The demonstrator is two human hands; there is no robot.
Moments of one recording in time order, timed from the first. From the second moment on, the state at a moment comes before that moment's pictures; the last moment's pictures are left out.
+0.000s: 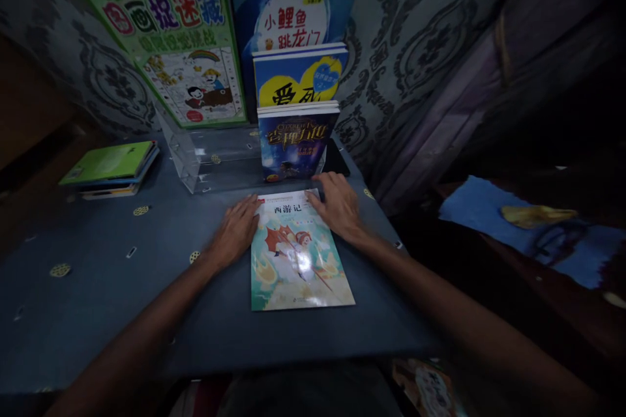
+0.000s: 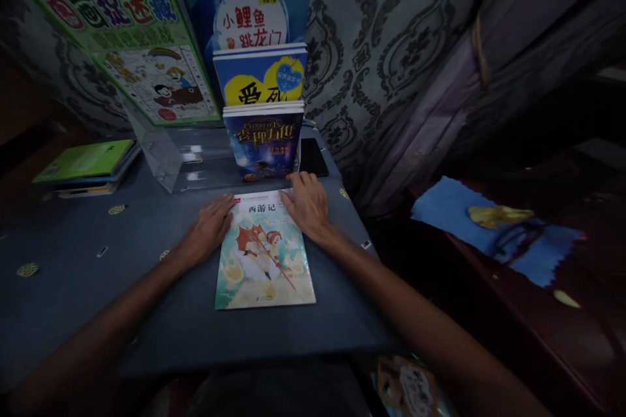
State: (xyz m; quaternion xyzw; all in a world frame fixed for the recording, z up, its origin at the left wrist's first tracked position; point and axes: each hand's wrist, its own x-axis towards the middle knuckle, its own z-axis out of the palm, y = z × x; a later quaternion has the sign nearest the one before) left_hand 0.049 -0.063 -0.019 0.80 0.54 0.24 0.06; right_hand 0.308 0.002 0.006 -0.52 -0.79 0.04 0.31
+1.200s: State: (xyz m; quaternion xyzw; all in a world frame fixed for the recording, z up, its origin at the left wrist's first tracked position) left_hand 0.097 -0.018 0.006 0.91 0.36 0.17 0.09; right_hand 0.343 -0.003 -0.029 -0.38 -0.82 0.27 0.33
